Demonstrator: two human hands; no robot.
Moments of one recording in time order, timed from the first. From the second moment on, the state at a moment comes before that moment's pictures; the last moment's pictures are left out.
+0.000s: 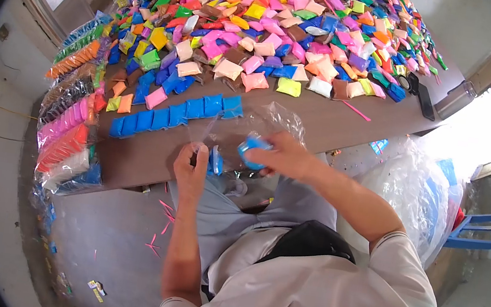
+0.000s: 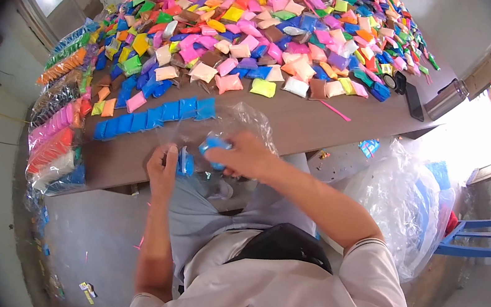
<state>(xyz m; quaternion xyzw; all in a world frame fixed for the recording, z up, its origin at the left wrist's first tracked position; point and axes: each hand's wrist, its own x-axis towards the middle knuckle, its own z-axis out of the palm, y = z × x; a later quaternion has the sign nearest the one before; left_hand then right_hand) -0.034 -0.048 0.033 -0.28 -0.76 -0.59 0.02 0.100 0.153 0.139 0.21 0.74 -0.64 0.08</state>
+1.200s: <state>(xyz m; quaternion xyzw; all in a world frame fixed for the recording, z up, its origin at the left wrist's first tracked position) -0.030 -0.034 0.031 -0.24 -0.75 -0.62 0.07 0.042 0.138 0.086 0.07 0.94 -0.34 -0.04</state>
